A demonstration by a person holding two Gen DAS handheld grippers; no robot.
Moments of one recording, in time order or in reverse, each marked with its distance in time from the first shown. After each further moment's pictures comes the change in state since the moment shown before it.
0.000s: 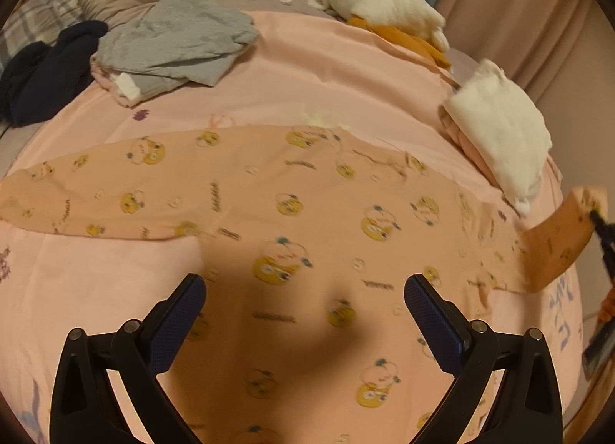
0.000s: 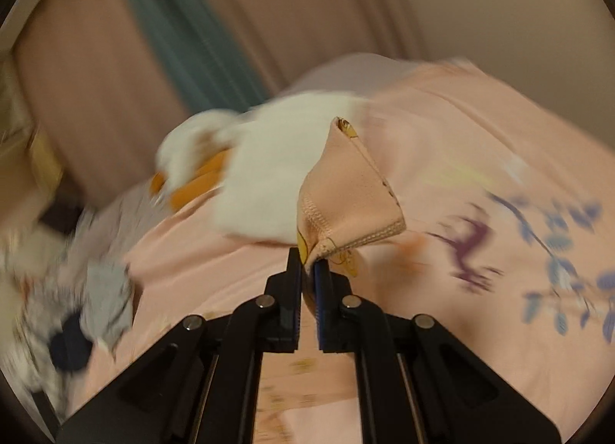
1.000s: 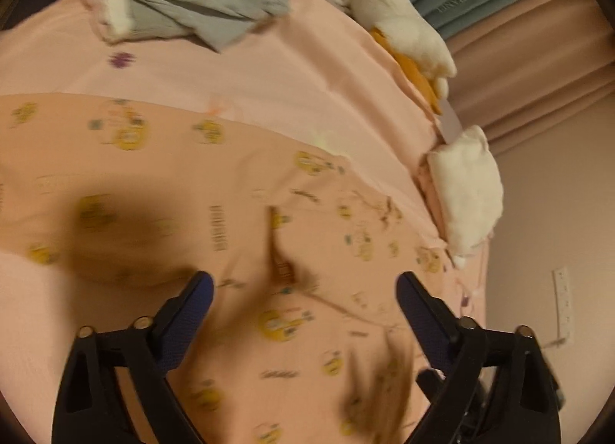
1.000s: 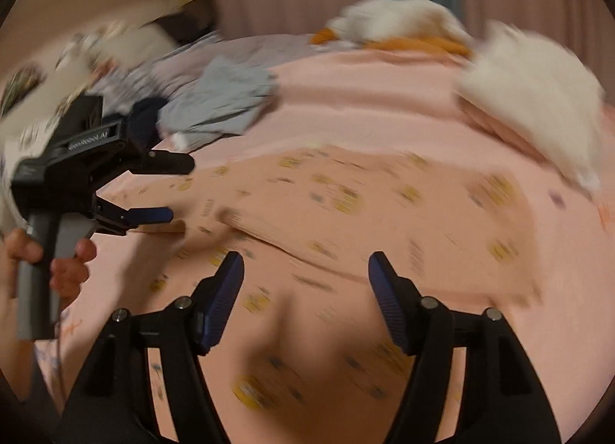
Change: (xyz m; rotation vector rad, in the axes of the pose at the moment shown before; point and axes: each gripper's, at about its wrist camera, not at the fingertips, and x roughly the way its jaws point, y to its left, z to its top) left arm 0.047 0.068 0.042 -0.248 0.105 -0.386; right arm 0.043 0.143 -0.183 -0.465 0.285 0.299
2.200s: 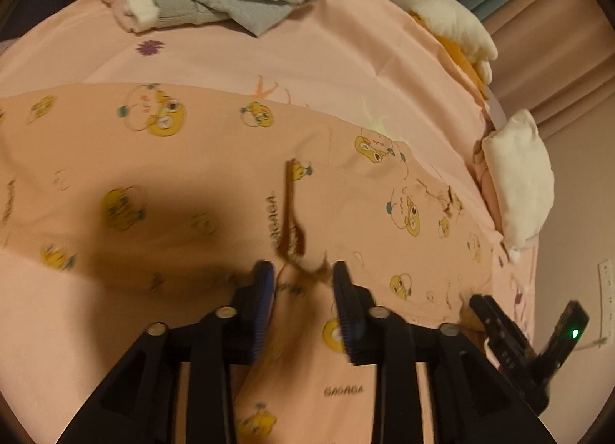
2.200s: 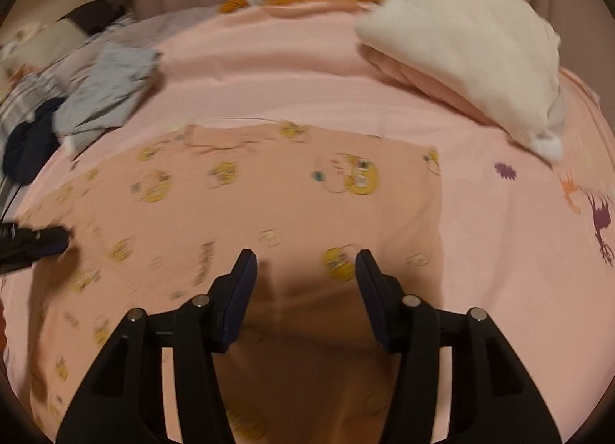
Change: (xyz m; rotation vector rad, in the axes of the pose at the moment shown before) left arm 0.006 0.023 -0.012 0.019 -0.017 0.195; right arm 0.063 -0.073 0.017 0.048 0.113 -0.243
